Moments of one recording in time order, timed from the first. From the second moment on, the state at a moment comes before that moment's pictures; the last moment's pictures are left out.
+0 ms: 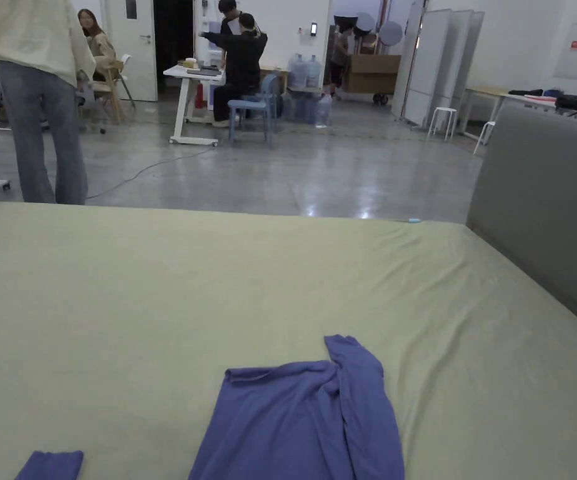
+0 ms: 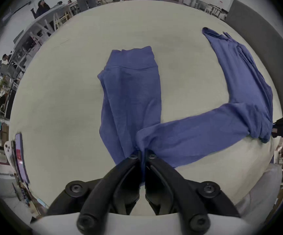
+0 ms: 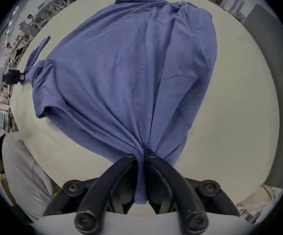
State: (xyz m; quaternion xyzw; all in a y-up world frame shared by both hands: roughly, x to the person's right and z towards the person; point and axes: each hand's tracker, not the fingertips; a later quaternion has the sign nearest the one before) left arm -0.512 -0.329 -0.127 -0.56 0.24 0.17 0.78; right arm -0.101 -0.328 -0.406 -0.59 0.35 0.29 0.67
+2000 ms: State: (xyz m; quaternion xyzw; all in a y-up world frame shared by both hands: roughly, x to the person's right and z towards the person) left arm -0.355 -0.275 -0.144 -0.41 0.14 0.27 0.86; right arm -0.497 -0.326 -0.601 -0.61 0.34 0.27 0.66
